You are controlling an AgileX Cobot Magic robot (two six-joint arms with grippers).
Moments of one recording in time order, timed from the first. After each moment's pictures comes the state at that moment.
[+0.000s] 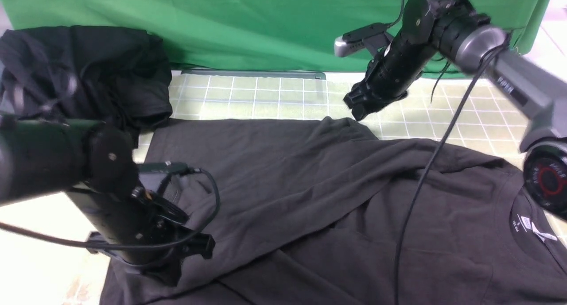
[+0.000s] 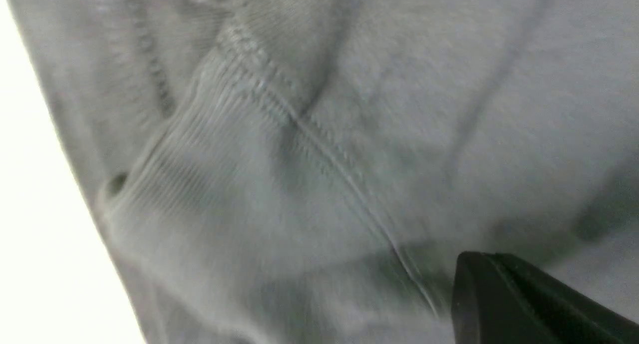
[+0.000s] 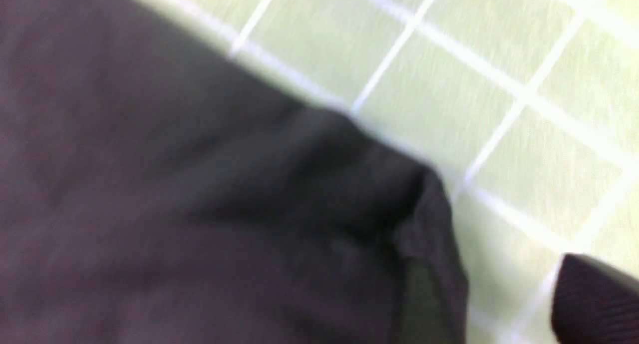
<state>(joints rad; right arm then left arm) 0.32 2.42 -2.33 0.14 1.14 -0.23 -0.36 1.57 -0.88 -0.16 0.80 -0.13</state>
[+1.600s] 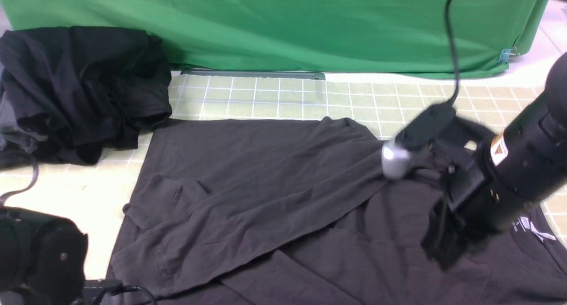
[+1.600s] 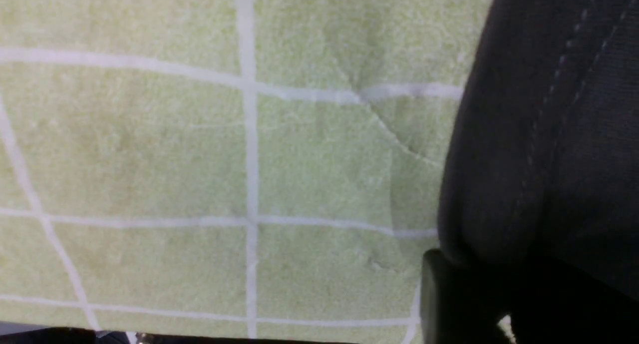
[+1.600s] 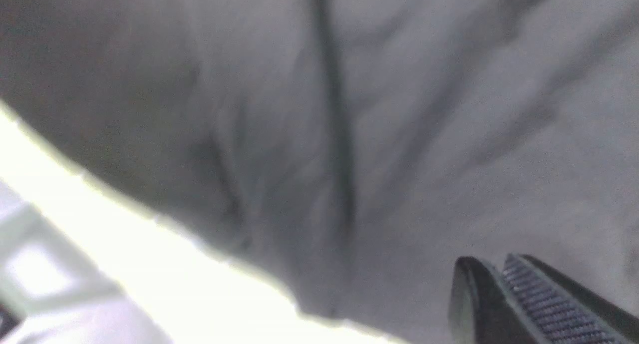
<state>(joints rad) 0.59 1.42 -1.12 0.17 1.13 -0.29 -0.36 1.47 -0.52 -0.09 1.01 -0.35</state>
